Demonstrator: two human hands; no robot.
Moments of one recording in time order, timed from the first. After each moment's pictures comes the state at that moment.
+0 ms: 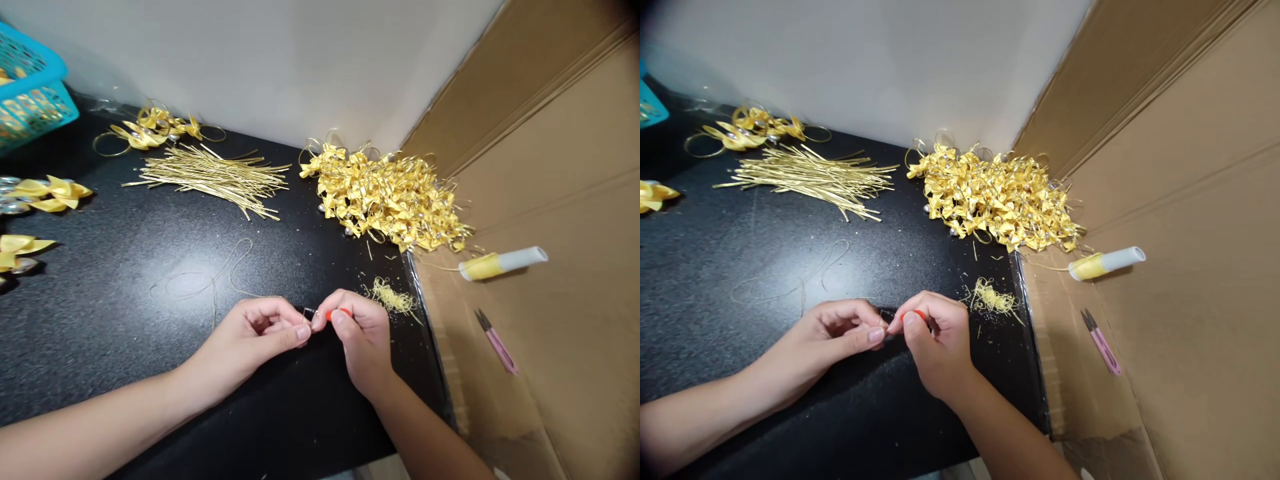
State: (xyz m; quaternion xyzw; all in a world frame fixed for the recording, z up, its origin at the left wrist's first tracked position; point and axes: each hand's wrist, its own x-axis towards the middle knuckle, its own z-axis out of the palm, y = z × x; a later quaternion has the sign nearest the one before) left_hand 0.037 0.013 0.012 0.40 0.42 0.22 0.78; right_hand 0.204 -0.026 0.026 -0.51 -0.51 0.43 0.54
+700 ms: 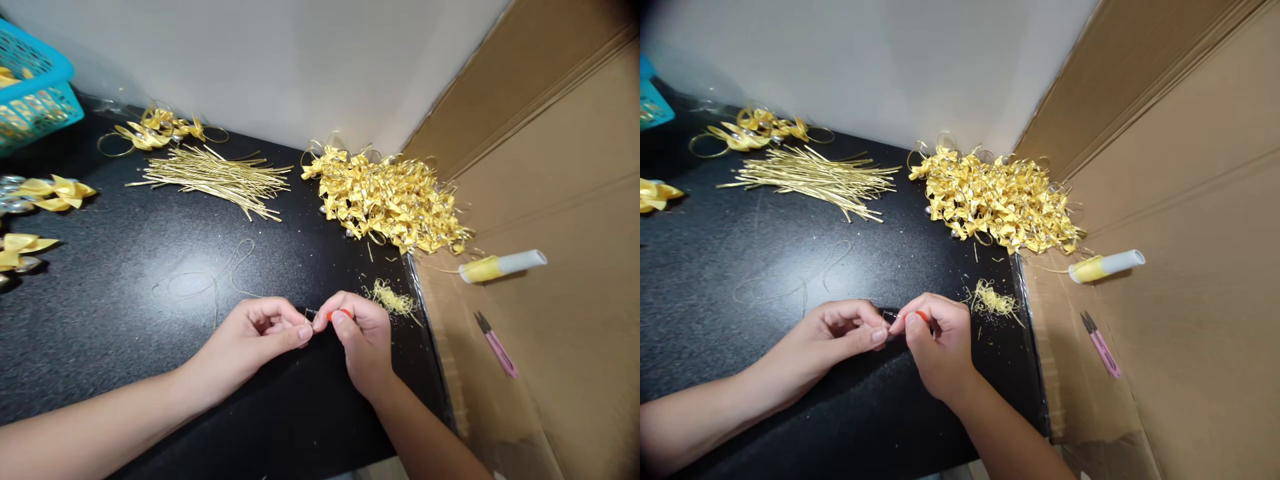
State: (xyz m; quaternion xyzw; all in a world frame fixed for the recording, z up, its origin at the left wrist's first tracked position) left_hand 0.038 0.012 0.013 0.37 0.40 0.23 0.81; right_hand 0.205 -0.026 0.026 -0.51 -0.52 0.42 0.54
